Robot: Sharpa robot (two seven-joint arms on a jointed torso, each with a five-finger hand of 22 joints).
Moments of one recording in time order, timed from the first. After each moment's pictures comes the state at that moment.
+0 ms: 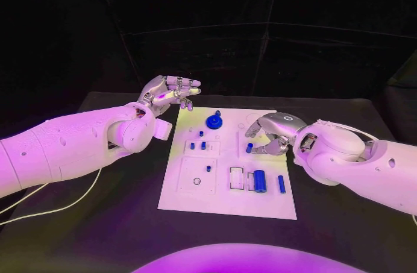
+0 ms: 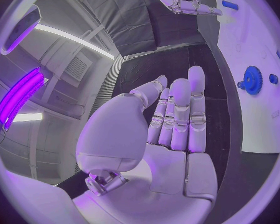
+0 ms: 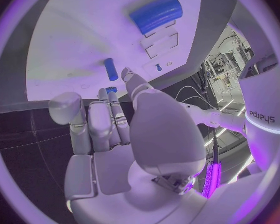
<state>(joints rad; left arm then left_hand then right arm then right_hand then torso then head) 1.22 -0.79 -0.10 1.38 -0.06 -0.22 0.47 1.30 -0.07 0.46 -0.15 0.05 1.01 0.19 0.13 0.07 1.07 0.11 0.30 0.07 1.23 0.02 1.03 0.48 0.17 1.19 0.12 0.60 0.77 1.14 -0.87 -0.04 1.68 -1.67 -0.22 -0.22 1.38 -0.14 0.19 0.03 0.17 0.93 0.14 0.06 0.07 0.92 0.11 0.23 0.07 1.47 0.01 1.26 0.98 0.11 1.35 0.12 1.20 0.87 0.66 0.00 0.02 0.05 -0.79</state>
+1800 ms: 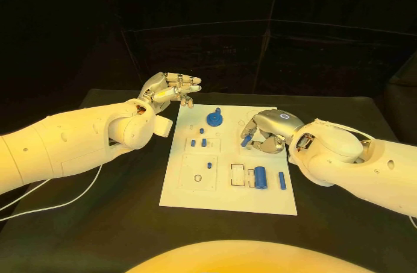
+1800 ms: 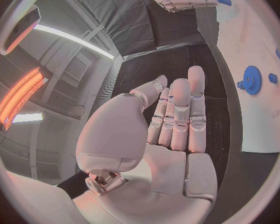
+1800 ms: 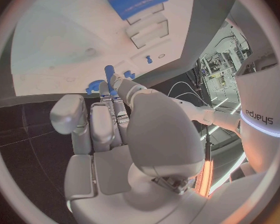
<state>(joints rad) 1.22 -0.79 -0.10 1.38 -0.06 -0.21 0.47 1.30 -0.07 0.46 -0.15 0.05 1.01 0.19 0.13 0.07 1.07 0.11 0.30 0.07 1.23 0.02 1.03 0.48 0.17 1.19 0.12 0.59 0.77 1.13 -0.86 -0.04 1.72 -1.68 -0.29 -0.21 1.46 -0.09 0.49 -0.03 0.06 1.13 0.14 0.08 0.07 1.20 0.07 0.19 0.07 1.47 -0.01 1.30 1.04 0.11 1.39 0.08 1.24 0.95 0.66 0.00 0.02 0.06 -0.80</state>
